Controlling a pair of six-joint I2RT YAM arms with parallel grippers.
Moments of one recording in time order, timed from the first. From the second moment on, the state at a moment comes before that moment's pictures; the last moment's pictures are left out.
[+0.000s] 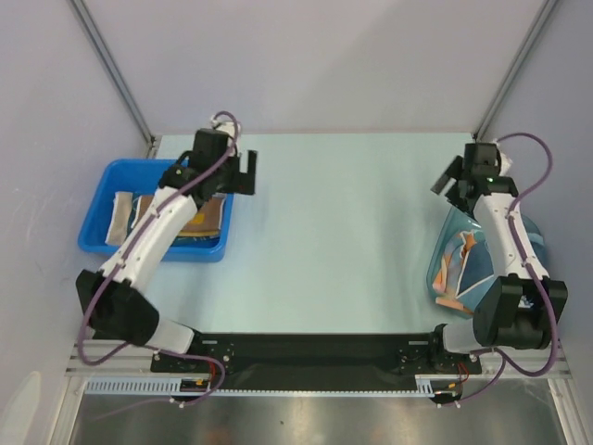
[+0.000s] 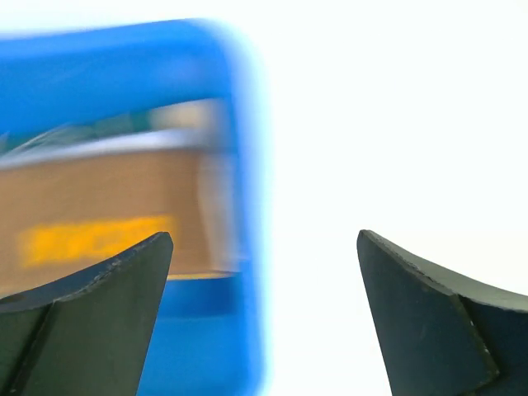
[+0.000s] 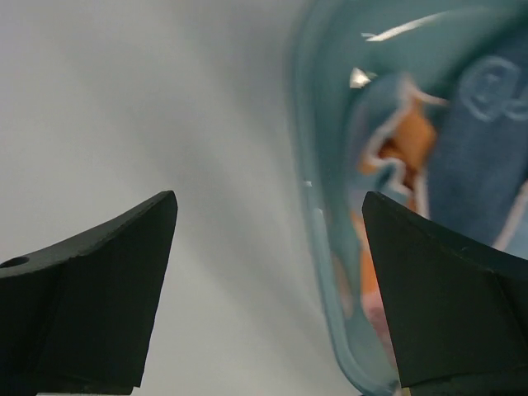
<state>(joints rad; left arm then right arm) -0.26 1.49 1.45 -0.71 -0.17 -0.12 -0.04 1.41 1.26 -0.68 0.19 0.50</state>
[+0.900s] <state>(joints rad) -0.42 1.26 1.19 -0.53 0.17 -0.24 -0.36 1.61 1.03 -0.68 0.45 0.82</state>
